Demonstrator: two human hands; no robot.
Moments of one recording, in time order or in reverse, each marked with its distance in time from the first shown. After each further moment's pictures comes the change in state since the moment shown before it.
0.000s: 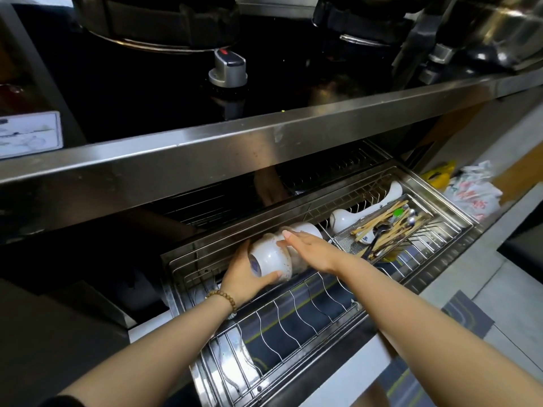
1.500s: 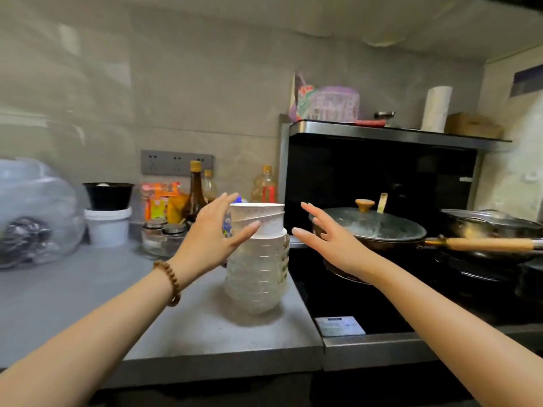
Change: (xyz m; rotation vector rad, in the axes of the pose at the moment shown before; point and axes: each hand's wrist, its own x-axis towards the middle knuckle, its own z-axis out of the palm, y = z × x) left_hand -0.298 0.199 -0.492 0.470 0.874 0.570; right_hand -0.167 -0.455 -0.036 0.134 0.372 -0.895
